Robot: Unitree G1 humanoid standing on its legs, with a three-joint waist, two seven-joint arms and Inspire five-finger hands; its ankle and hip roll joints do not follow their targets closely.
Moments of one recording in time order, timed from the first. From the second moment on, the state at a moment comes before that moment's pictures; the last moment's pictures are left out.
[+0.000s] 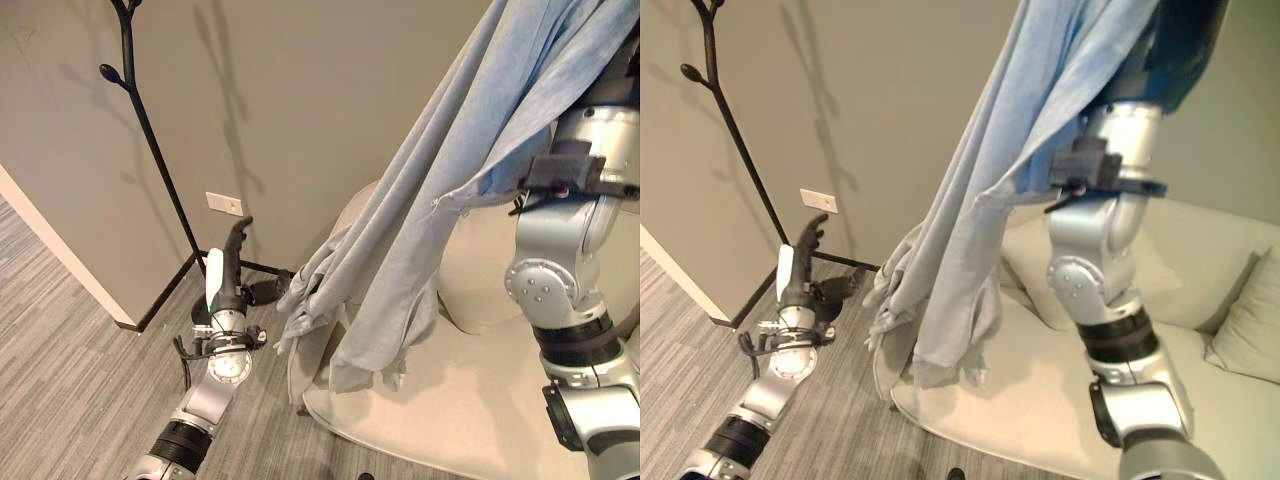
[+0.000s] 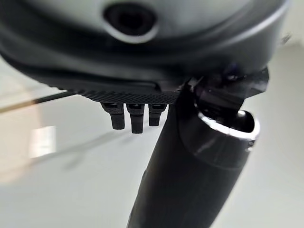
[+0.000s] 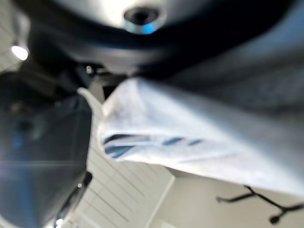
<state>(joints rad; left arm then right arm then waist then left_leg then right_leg) -0.21 0.35 -0.27 0.19 0.03 -0.20 0.54 -0.82 -0.62 0.19 -0.16 0.96 -0.51 -0.40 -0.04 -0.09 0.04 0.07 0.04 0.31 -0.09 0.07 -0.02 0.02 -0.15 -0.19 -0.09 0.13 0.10</state>
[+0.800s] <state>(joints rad) -0.45 0.22 -0.80 0.56 0.01 -0.19 0.14 -0.91 -0.39 0.24 -0.06 1.04 -0.52 -0.40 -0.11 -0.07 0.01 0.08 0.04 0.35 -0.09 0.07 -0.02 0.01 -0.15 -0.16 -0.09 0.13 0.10</state>
